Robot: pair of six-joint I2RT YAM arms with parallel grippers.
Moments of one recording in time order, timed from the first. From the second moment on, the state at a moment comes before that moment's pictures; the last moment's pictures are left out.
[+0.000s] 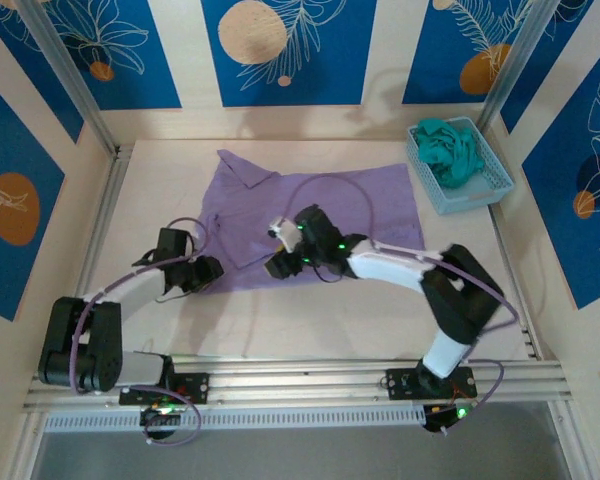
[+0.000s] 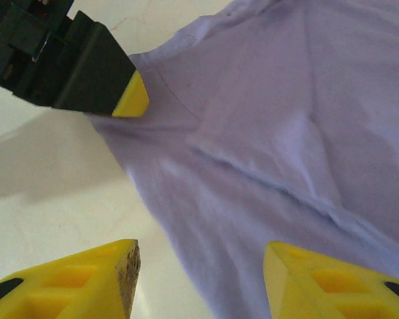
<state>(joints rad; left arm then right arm) -0.11 1.36 0.56 -0.27 0.34 -0.63 0.80 1.74 1.05 -0.05 -0.34 0.00</state>
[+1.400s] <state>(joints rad) -0.07 1.34 0.48 -0.15 0.39 -0.60 0.47 2.13 1.47 -0.17 -0.29 0.47</state>
